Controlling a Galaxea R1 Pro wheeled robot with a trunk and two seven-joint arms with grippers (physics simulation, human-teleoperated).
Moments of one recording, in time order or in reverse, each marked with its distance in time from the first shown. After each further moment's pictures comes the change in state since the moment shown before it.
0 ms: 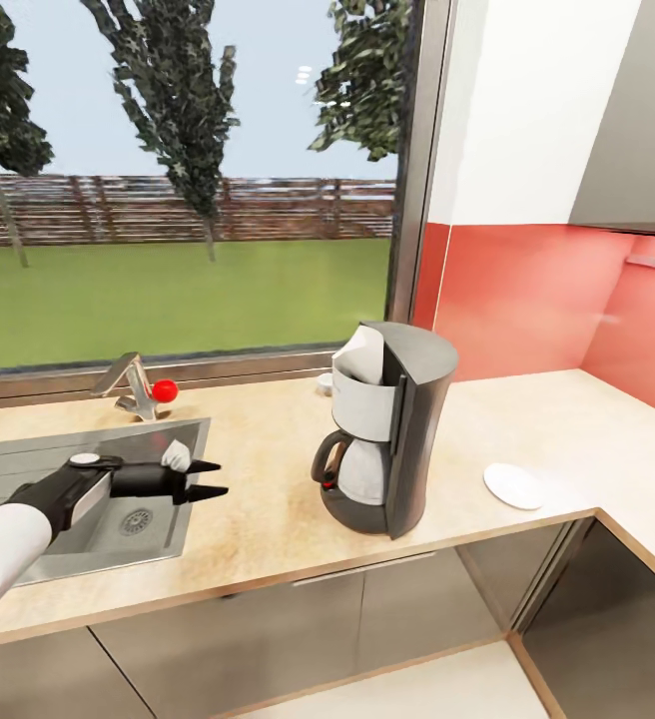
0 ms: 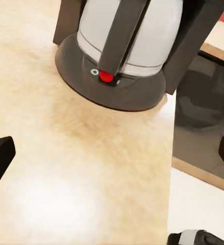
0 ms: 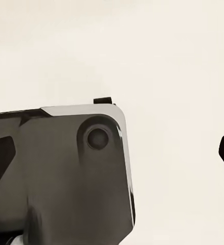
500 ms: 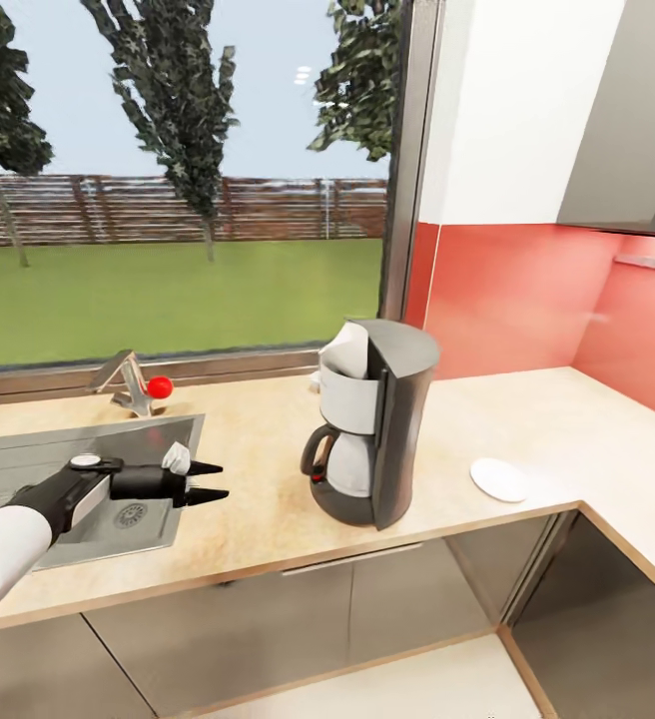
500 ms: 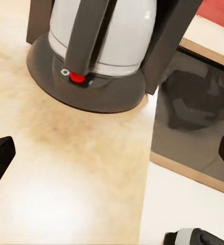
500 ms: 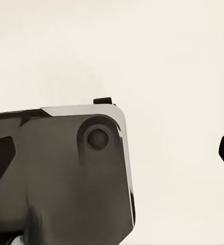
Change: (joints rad) left arm 0.009 0.000 -0.002 -0.010 0.006 -0.009 -0.023; right arm 0.000 0.000 0.000 0.000 0.000 -0.001 0.000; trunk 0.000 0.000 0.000
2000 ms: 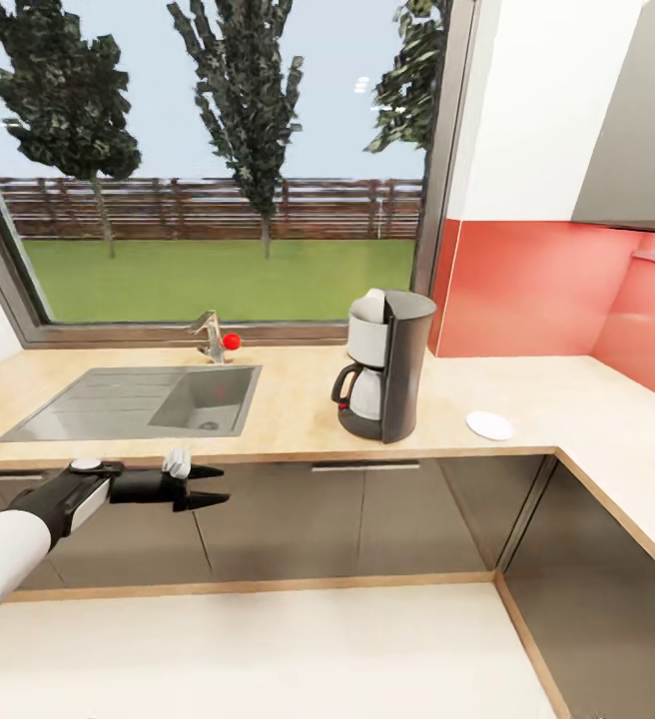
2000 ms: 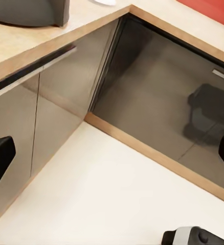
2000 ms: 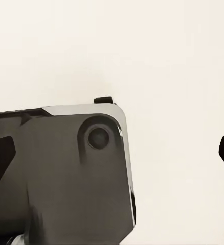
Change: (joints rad) left arm 0.016 0.003 0.003 -0.013 -0.002 0.001 0.005; right arm 0.000 0.001 0.001 0.001 0.000 0.000 0.000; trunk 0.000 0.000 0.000
